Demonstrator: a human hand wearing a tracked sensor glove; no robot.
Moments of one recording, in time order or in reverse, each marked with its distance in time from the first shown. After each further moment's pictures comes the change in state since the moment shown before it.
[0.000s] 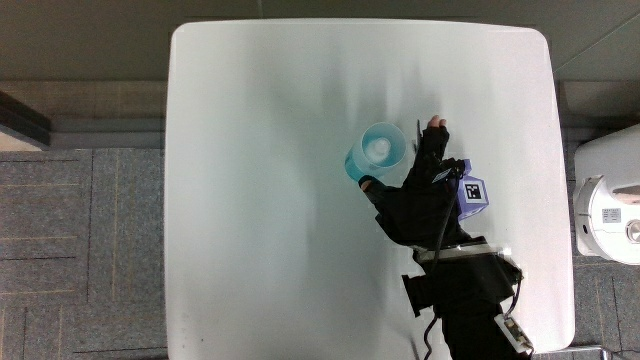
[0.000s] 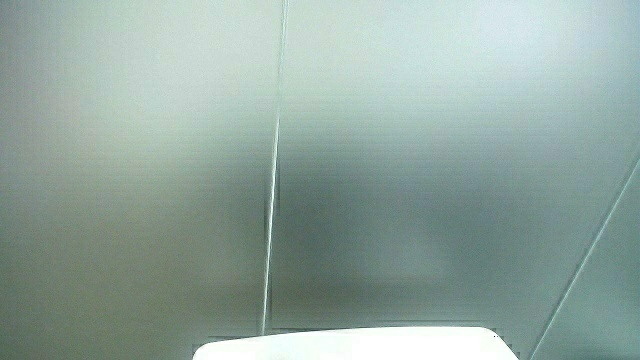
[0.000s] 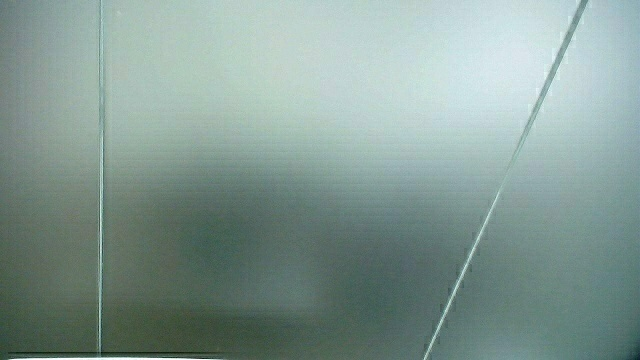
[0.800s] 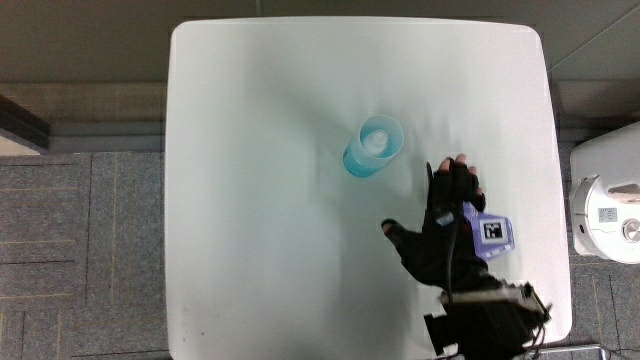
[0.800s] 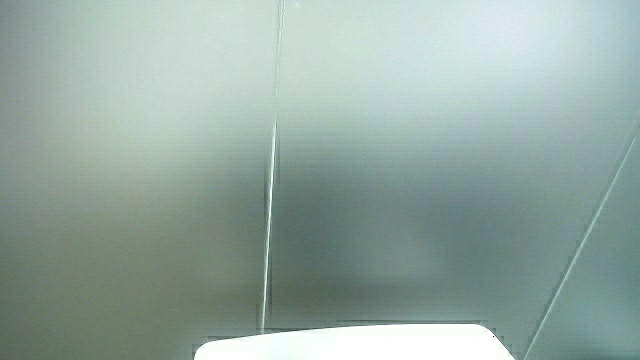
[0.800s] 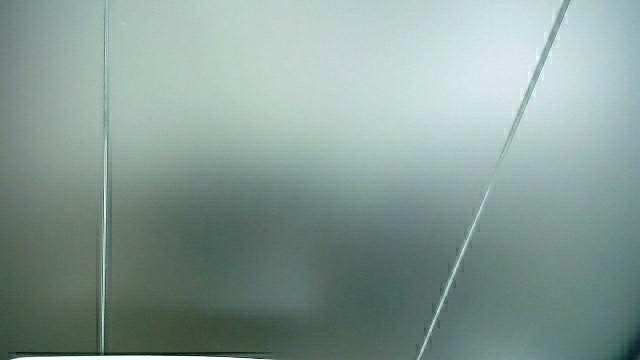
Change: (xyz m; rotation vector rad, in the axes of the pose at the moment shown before) arm -0.017 -0.044 0.010 0.068 -0.435 -0.188
